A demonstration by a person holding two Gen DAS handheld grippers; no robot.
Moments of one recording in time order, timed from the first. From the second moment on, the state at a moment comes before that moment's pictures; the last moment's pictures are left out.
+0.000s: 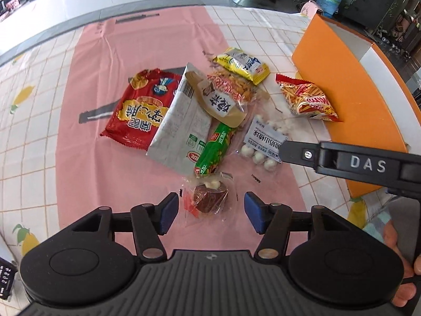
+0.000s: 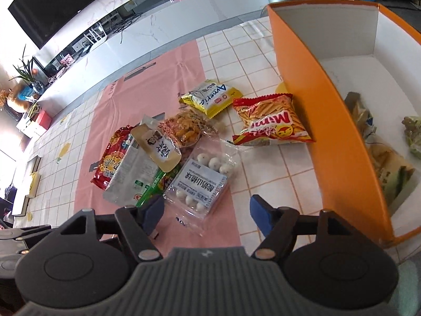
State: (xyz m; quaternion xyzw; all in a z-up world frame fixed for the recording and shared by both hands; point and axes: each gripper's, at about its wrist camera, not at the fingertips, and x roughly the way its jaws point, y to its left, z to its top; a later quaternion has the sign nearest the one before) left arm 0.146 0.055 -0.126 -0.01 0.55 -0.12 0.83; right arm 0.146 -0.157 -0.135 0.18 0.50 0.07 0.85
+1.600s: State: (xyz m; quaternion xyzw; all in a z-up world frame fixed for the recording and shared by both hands) left arm 0.145 0.066 -0.150 0.02 0.54 -0.07 0.84; right arm 0.159 -0.110 -0.171 0.08 0.53 0.02 0.84
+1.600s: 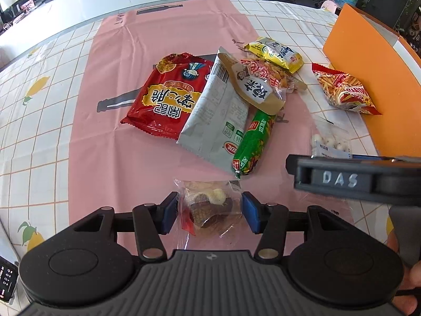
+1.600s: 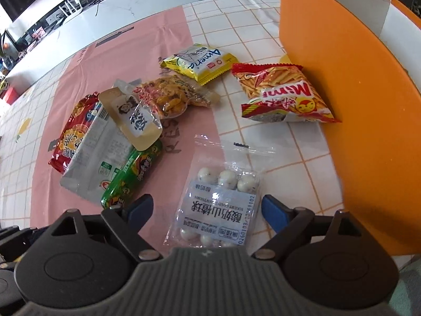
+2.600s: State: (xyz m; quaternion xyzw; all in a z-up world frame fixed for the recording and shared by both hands) left arm 0.106 0.028 -0.020 -0.02 0.43 -0.13 0.90; right arm 0.096 -0.181 -0.041 0.10 0.39 0.09 0.91
